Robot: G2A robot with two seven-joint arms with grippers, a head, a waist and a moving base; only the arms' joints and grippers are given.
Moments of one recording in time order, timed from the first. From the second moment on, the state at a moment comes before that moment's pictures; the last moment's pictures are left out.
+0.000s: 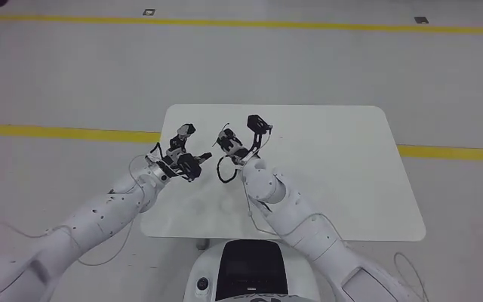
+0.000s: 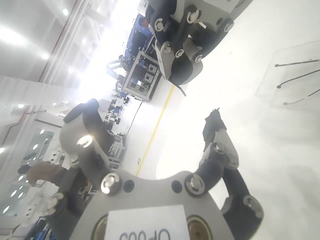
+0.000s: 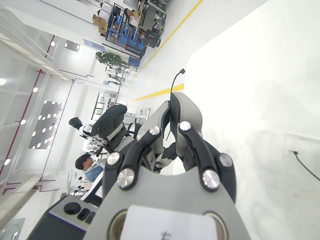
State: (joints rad) left arm 0.86 -0.79 -0.37 -1.23 1.57 0.34 0.57; right arm -1.12 -1.58 0.85 -1.26 -0.29 0.23 -0.01
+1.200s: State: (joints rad) left arm 0.83 -0.80 -0.33 -1.23 1.57 0.34 0.54; right arm -1.15 -1.61 0.83 -1.28 -0.33 0.26 -0.11
